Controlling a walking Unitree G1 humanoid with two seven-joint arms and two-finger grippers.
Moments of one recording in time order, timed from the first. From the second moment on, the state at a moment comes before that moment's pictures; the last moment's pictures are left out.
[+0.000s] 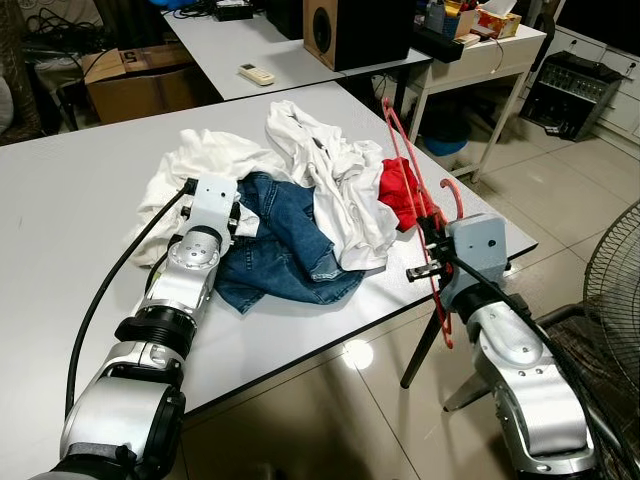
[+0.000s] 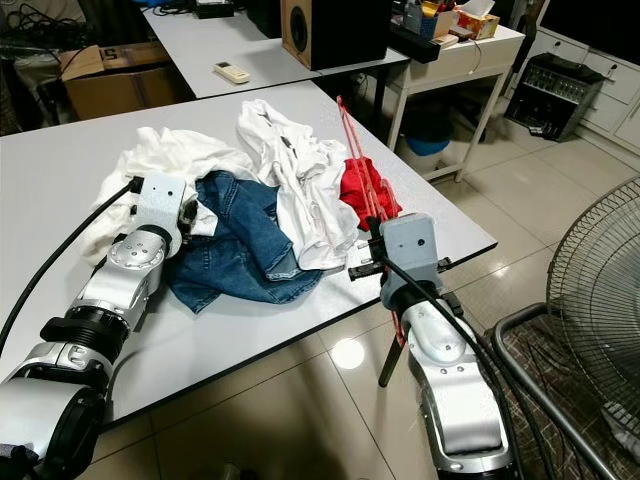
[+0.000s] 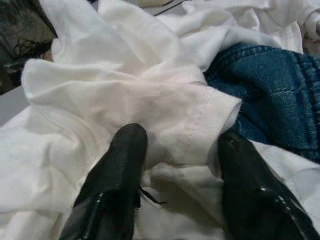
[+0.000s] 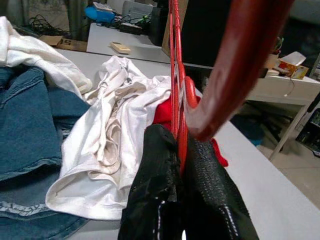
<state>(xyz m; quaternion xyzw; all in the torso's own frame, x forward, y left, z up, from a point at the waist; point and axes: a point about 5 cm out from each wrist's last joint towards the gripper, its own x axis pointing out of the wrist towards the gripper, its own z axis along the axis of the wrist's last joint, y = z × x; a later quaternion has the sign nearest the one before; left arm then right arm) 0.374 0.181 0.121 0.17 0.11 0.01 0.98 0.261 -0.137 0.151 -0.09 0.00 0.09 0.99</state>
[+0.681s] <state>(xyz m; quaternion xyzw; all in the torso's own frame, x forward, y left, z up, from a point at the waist) 0.368 0.175 0.116 0.15 0.10 -0.01 0.98 0.261 -0.139 0.150 -0.09 0.00 0.09 0.99</state>
